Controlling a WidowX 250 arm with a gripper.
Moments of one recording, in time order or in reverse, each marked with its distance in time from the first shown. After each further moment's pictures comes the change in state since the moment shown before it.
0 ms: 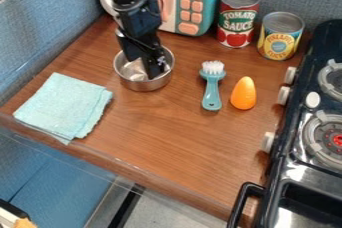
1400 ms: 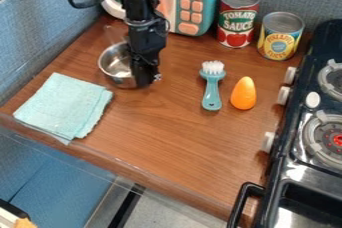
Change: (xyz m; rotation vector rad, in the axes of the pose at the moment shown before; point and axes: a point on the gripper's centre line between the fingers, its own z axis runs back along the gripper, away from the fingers) arm -0.003 -0.003 -0.036 -0.091 0.182 -0.152
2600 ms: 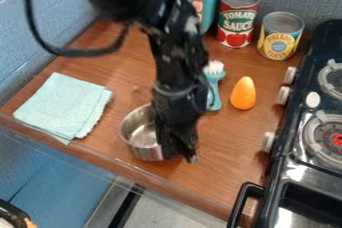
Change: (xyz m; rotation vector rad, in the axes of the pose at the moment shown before) arm -0.032 -0.146 -0.001 0.049 0.030 -0.028
